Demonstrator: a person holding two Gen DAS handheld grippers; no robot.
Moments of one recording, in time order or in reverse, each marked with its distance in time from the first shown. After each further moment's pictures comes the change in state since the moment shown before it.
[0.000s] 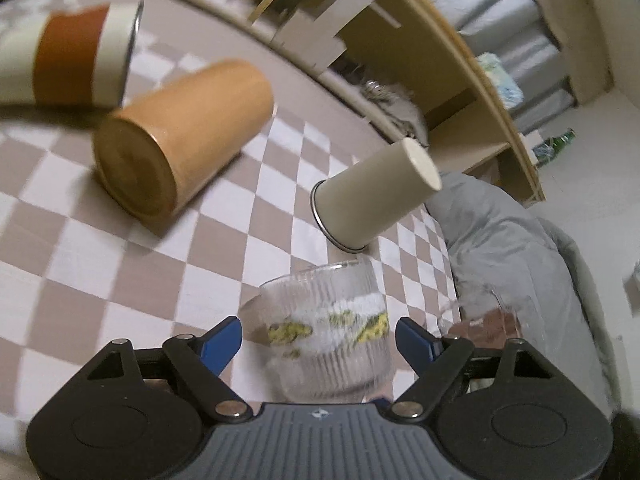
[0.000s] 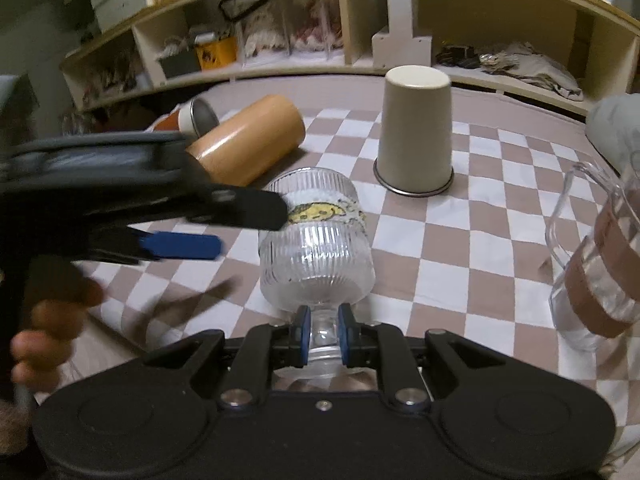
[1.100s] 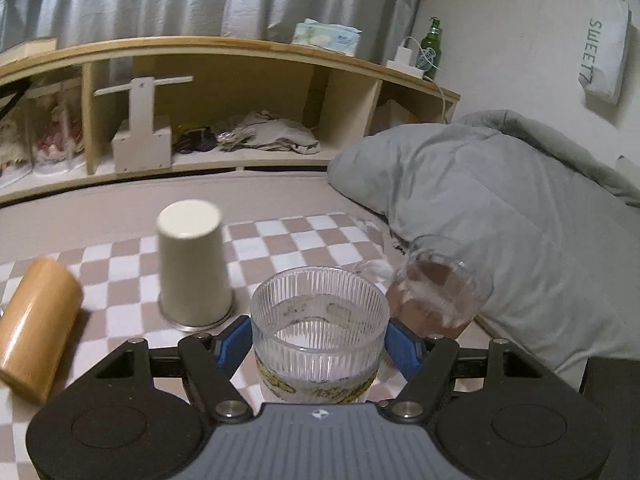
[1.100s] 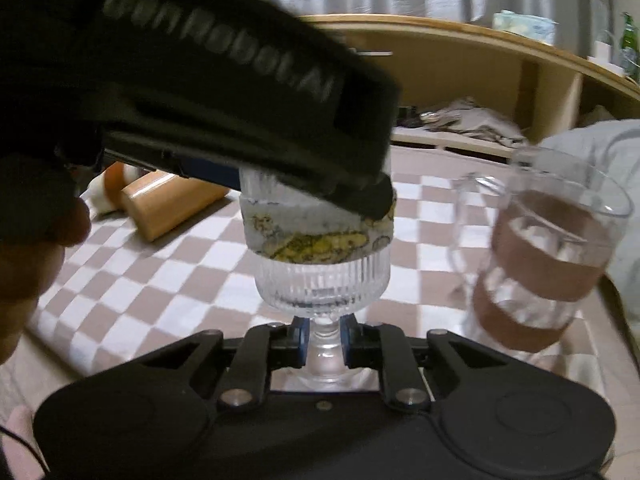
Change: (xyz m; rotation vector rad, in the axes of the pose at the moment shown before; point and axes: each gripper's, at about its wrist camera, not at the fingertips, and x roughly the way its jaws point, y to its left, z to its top) left arm 0.026 -0.175 -0.047 0.687 -0.131 0.088; right arm -0.013 -0.056 -0.033 0.001 -0.239 -0.127
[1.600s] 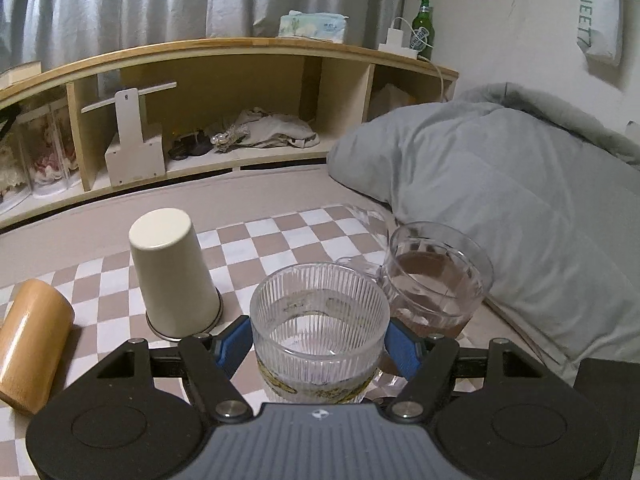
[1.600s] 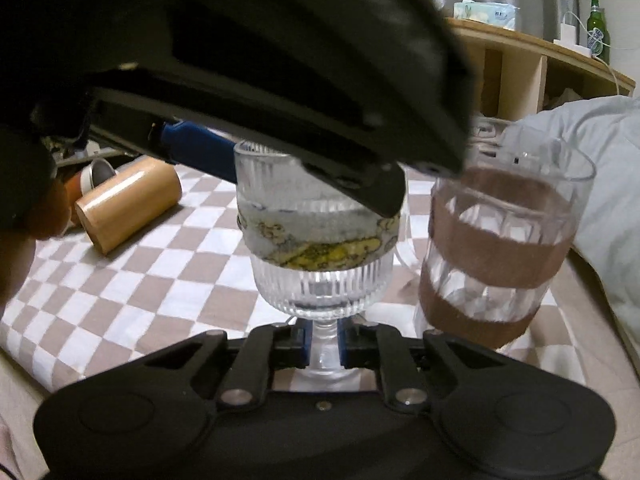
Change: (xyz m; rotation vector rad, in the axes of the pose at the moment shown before) left arm 0.021 -0.028 -0.001 0.062 0.028 0.067; right arm 0.010 -0.025 -0.008 0.051 -0.016 -0.066
